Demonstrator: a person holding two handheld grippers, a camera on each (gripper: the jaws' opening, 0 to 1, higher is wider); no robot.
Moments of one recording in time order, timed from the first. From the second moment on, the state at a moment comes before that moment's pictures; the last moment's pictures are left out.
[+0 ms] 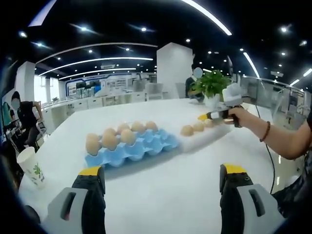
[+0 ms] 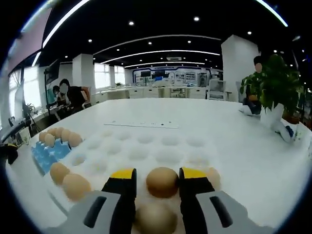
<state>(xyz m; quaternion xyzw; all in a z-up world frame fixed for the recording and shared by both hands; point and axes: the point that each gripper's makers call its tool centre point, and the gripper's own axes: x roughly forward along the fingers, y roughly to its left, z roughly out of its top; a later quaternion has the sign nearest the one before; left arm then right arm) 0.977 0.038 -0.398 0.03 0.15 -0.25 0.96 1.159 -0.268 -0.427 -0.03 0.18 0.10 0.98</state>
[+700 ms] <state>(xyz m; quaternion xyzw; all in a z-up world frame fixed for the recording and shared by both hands) 0.976 0.044 -0.399 0.03 0.15 -0.24 0.96 1.162 -0.277 -0.429 0.01 0.18 0.06 0.98</state>
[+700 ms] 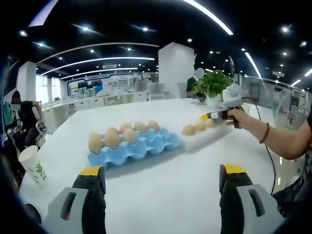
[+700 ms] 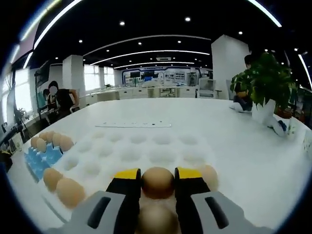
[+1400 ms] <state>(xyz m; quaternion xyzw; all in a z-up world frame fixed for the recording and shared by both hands) 0.972 0.046 -0.396 0.03 0.15 -0.24 0.96 1.160 -0.278 -0.423 0.04 0.18 0.06 0.98</state>
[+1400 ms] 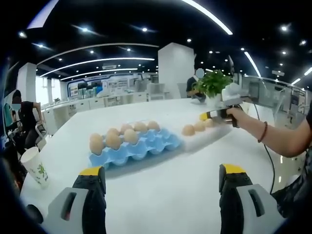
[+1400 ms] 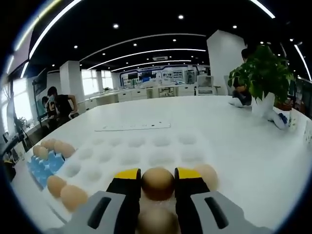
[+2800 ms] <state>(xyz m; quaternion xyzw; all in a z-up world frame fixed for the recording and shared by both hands) 0.972 0.038 -0.394 0.04 0.15 -0.25 0.96 1.145 -0.196 -0.383 0.04 0.12 0.16 0.98</state>
